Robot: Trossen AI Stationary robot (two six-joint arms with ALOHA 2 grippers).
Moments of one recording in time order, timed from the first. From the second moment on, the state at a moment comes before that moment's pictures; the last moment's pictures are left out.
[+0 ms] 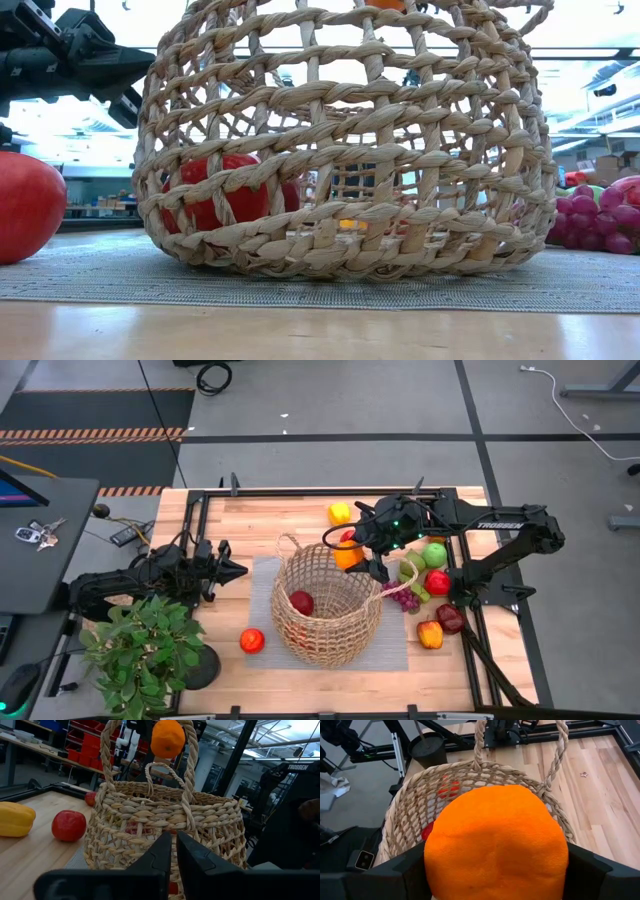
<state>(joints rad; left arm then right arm) 0.16 0.01 0.01 0.12 0.21 -0.37 -0.03 1.36 1.40 -0.68 -0.18 0.08</state>
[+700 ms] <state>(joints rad) 0.16 0.01 0.01 0.12 0.21 -0.37 0.05 1.36 1.40 -0.67 -0.14 0.10</state>
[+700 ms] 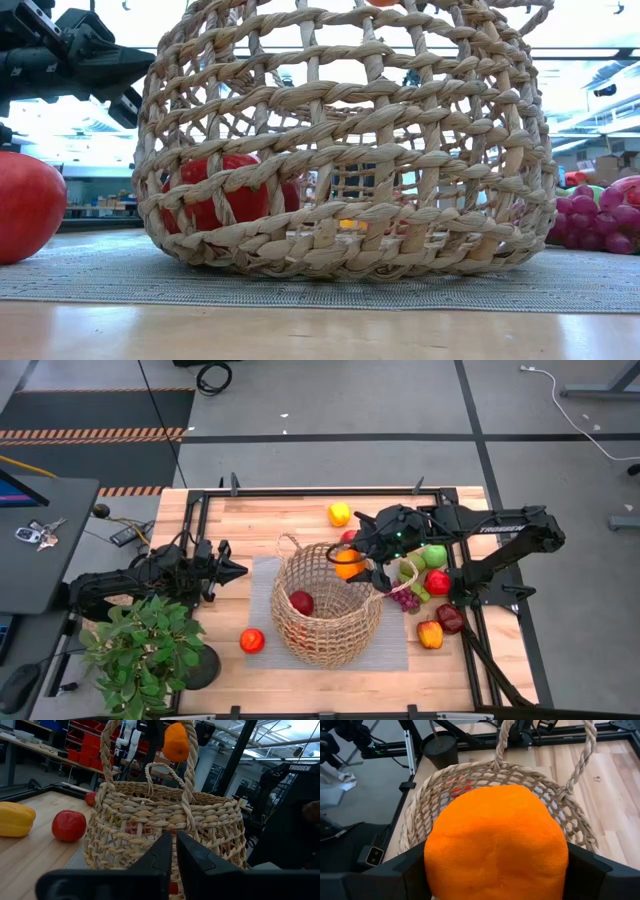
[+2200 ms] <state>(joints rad) 0.16 0.01 0.01 0.12 0.21 -0.37 0.24 1.36 1.32 -0.48 0.09 -0.15</state>
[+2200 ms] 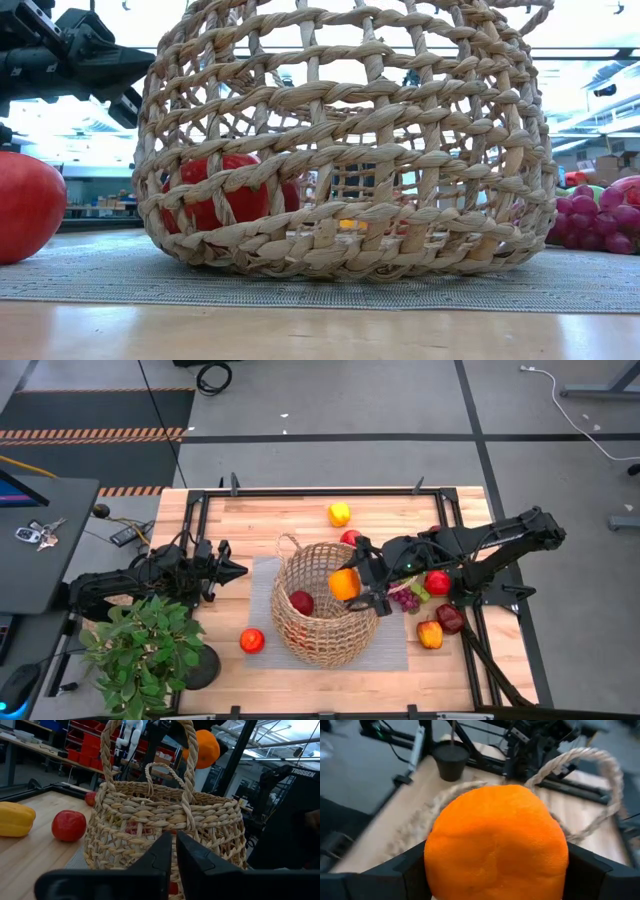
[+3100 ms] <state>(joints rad) 0.16 0.01 0.01 0.12 0.21 -0.37 0.24 1.36 1.32 -0.49 0.53 -1.46</state>
